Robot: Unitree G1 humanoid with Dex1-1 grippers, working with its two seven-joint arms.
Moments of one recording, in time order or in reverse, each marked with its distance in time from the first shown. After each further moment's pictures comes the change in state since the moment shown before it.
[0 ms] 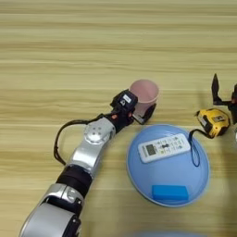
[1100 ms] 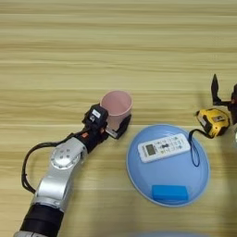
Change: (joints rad) left arm 0.322 0.123 0.057 -0.428 -0.084 0.191 -0.033; right arm 0.001 0.000 0.004 0.003 -0.001 -0.001 0.000
